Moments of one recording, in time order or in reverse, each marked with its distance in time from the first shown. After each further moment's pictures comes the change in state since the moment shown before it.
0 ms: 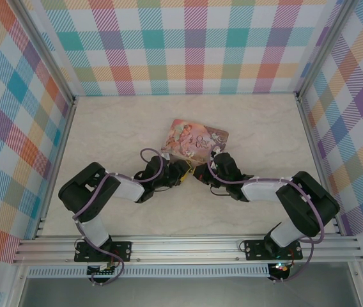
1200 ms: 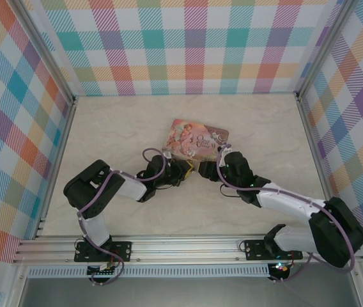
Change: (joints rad) left arm 0.000 0.045 0.021 0.079 0.011 -0.072; right arm -0.008 -0.328 -0.014 -0.243 0.134 -0.392
